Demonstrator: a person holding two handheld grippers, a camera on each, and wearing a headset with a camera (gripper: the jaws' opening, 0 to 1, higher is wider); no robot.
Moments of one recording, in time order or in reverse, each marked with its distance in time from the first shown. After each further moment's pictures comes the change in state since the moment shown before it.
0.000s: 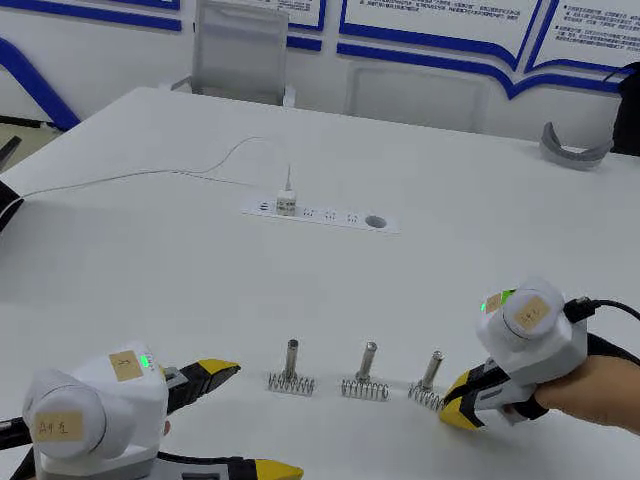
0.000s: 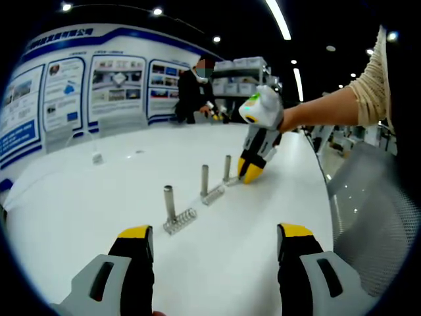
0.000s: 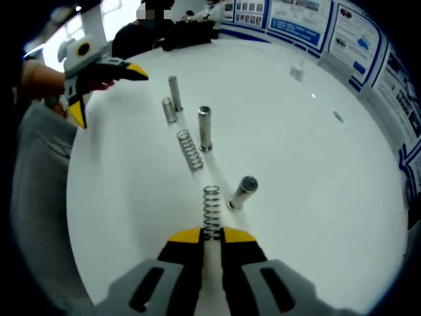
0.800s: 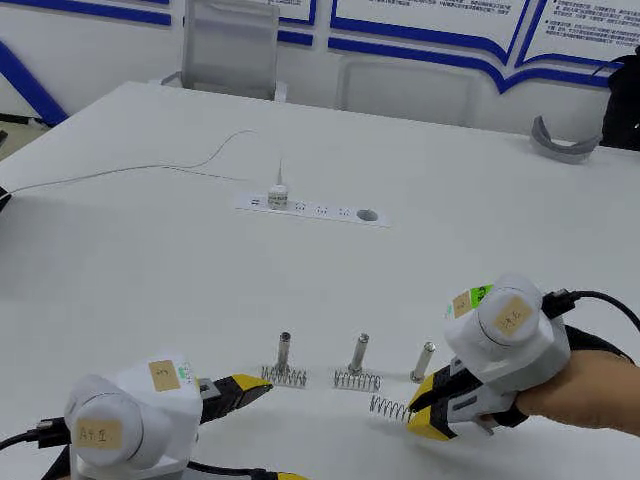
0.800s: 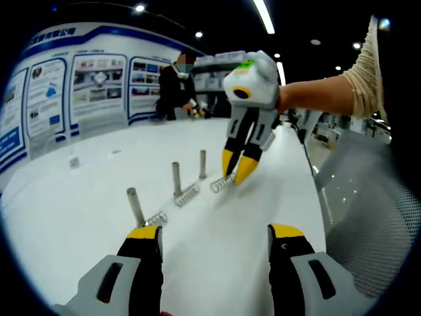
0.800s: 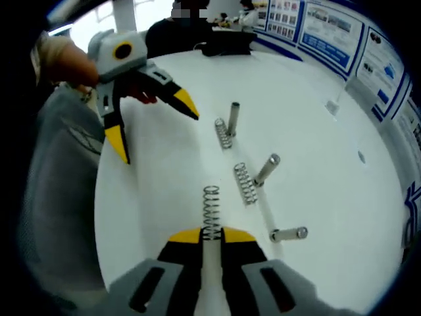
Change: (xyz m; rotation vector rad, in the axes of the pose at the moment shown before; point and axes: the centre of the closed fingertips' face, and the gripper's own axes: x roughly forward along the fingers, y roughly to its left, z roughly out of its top) left arm 0.024 -0.031 -0.005 0.051 0.030 -0.108; right arm -0.011 0.057 0.041 -0.174 -0.029 0.093
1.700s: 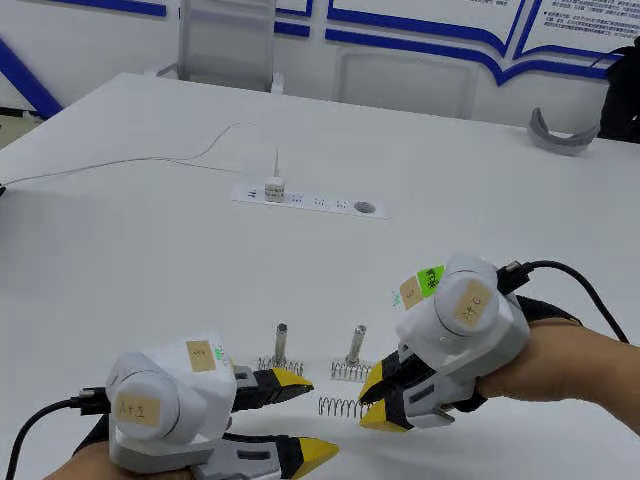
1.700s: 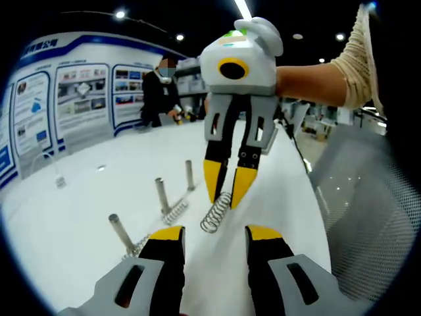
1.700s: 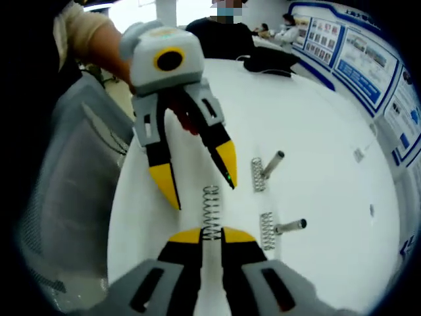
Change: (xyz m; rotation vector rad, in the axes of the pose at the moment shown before) left arm 0.019 -0.011 0.015 0.091 -0.009 -0.072; right arm 0.005 0.033 0.045 -0.219 -0.026 0.099
